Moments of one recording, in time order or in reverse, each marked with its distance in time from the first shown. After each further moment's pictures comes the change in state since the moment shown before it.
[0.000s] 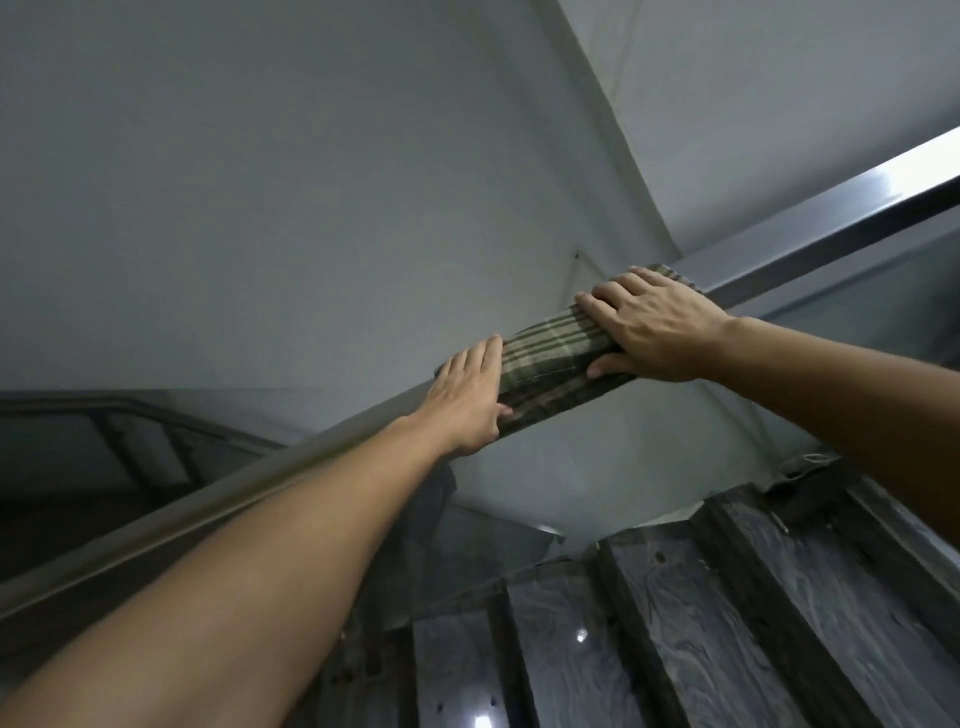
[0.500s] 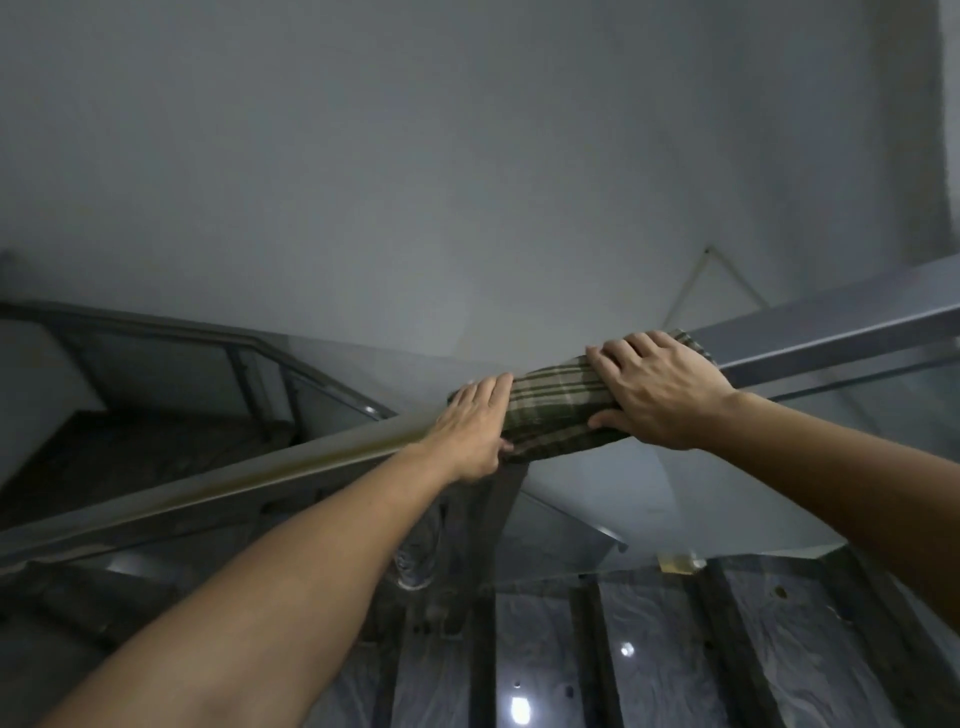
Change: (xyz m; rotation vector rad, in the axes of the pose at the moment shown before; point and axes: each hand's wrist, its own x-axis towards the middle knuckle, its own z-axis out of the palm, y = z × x) left_hand -0.099 -0.165 0.033 0.028 -0.023 -0.155; right_hand 0.082 -0.181 -0.009 0.049 0.049 -0.127
